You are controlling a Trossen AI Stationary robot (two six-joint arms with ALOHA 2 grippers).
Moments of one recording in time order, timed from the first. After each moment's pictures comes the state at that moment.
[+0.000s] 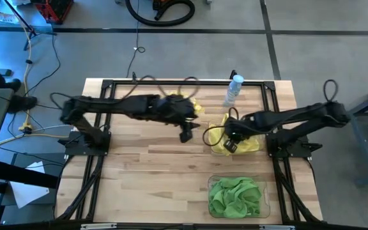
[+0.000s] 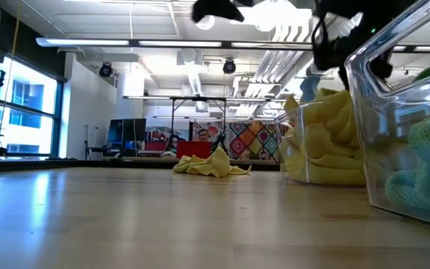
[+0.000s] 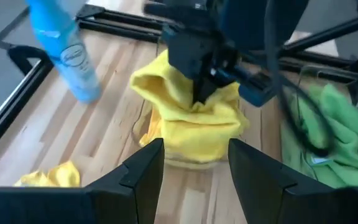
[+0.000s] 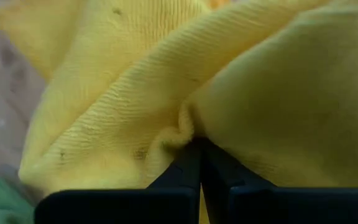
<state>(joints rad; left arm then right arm) -0.01 1.70 1.67 -0.61 -0.14 -0.18 0.05 1.24 0.86 -0.84 0.12 0.65</state>
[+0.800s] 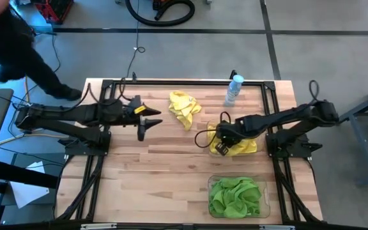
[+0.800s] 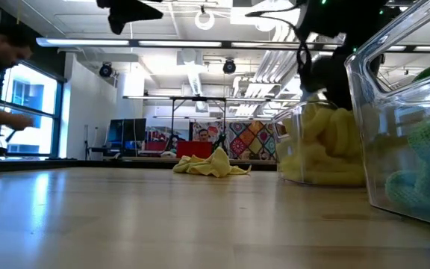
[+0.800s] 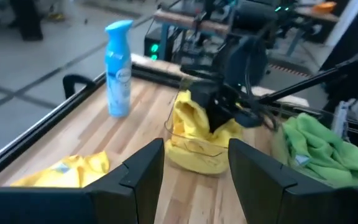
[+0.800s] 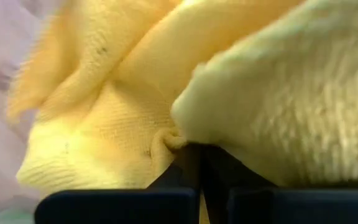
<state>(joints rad) -0.01 0.92 0.80 -0.16 -0.21 -0.21 0.05 1.43 0.85 -0.70 0.04 0.78</state>
